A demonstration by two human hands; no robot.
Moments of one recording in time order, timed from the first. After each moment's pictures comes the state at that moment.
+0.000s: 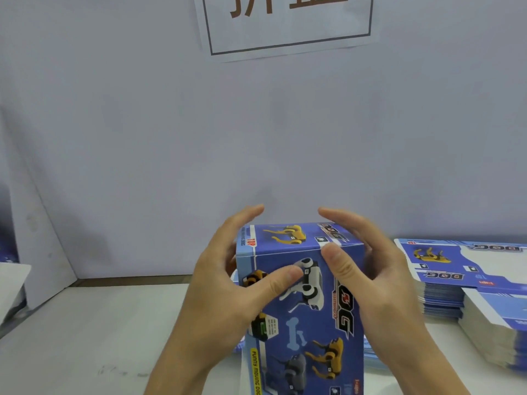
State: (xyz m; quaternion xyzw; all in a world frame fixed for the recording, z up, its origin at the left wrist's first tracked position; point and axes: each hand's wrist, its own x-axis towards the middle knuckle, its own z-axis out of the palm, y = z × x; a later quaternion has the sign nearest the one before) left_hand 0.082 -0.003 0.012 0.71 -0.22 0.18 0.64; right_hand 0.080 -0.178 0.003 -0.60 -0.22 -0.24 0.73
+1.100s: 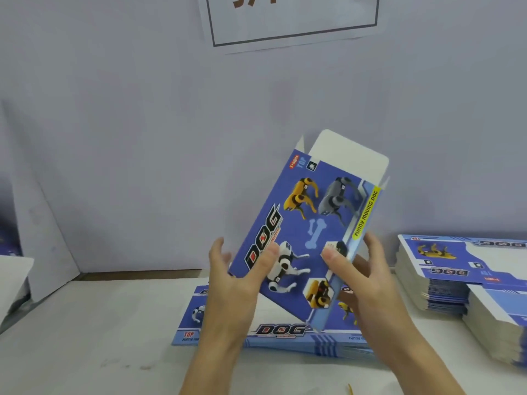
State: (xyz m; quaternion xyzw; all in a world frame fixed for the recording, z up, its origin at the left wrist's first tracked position) left_hand 0.111 -0.015 -0.024 0.66 0.00 0.12 0.74; right_hand 0.115 -0.186 -0.039 -0.61 -0.07 -0.13 0.78
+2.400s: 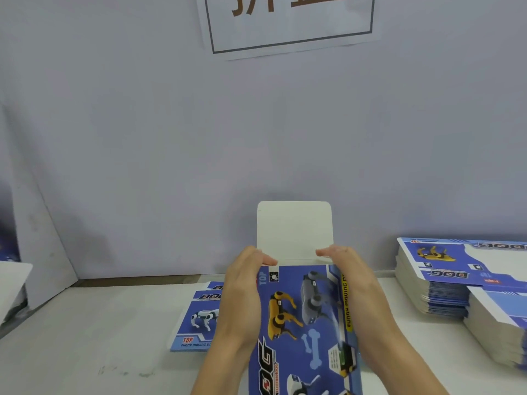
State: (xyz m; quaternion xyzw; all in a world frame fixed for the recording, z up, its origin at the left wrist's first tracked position) left_hand 0.121 -0.022 -0.038 0.68 -0.07 0.12 0.72; right_hand 0.125 -0.178 -0.050 -0.67 -0.05 -0.10 0.74
